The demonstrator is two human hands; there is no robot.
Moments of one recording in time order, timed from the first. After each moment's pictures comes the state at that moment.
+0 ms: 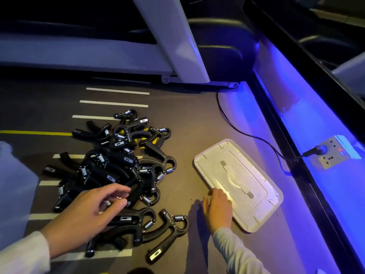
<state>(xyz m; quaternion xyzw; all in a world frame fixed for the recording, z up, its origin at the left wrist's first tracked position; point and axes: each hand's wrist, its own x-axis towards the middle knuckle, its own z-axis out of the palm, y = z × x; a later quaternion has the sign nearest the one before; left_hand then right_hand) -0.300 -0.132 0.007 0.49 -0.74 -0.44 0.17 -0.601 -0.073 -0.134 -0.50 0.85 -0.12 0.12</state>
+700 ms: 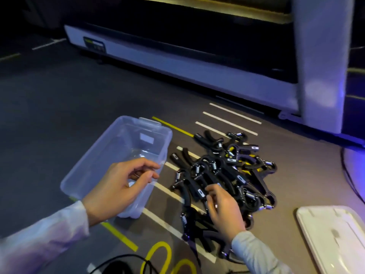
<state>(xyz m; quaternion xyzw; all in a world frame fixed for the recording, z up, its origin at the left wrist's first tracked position) -0.118 -0.073 0.078 0.61 -0.63 -0.30 0.39 -0.365 -0.138 -0.046 -0.78 0.52 -0.22 0.26</state>
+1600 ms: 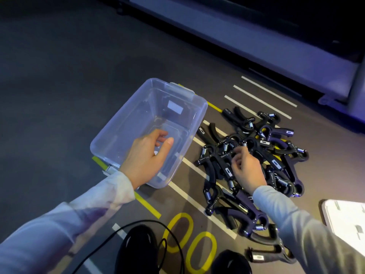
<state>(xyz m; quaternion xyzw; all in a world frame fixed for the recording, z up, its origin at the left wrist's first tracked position) -0.065 -0.079 0.005 0.74 -0.53 -0.22 0.34 -0.312 -0.190 -0.059 -0.76 0.58 -0.12 0.26</state>
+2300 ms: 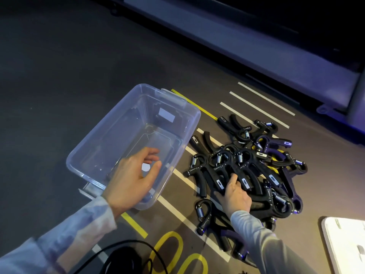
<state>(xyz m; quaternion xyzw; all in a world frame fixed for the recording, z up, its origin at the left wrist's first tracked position) -0.070 -0.086 -0.018 0.75 -0.52 -0.22 0.34 -0.312 -0.184 -0.124 -0.71 0.68 0.10 0.15</state>
